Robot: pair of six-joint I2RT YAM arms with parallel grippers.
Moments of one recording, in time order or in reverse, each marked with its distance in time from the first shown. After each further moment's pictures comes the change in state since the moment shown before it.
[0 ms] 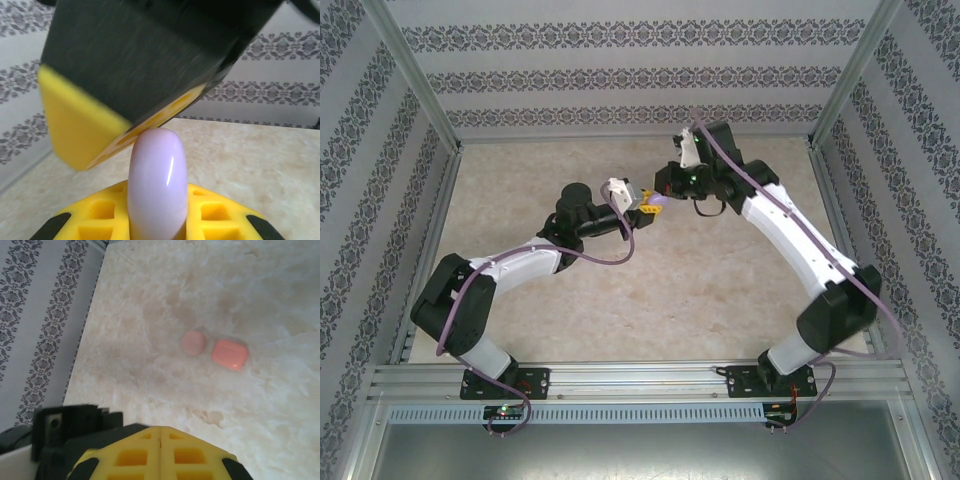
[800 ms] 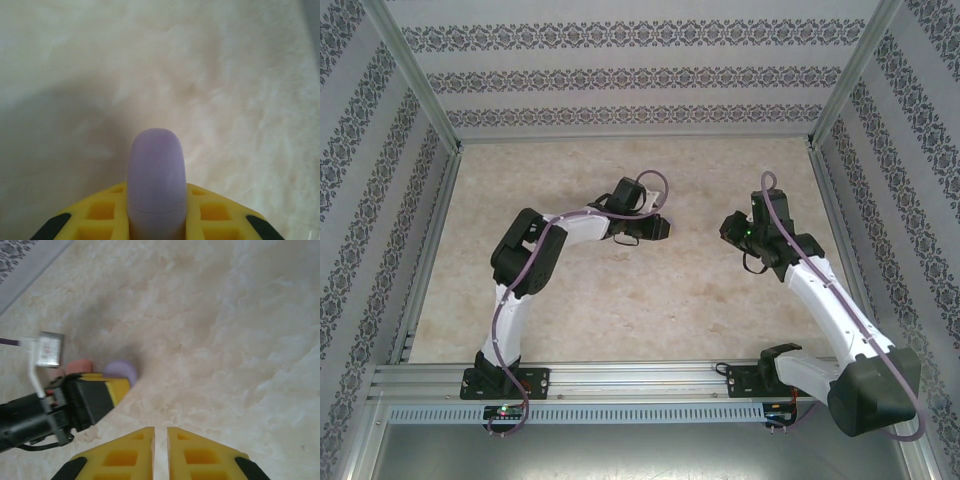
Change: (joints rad) left arm -0.002 0.587 0.541 -0.763 -0.087 -0.574; right arm -0.244 -0.434 -0.658 0.168 0.284 0.186
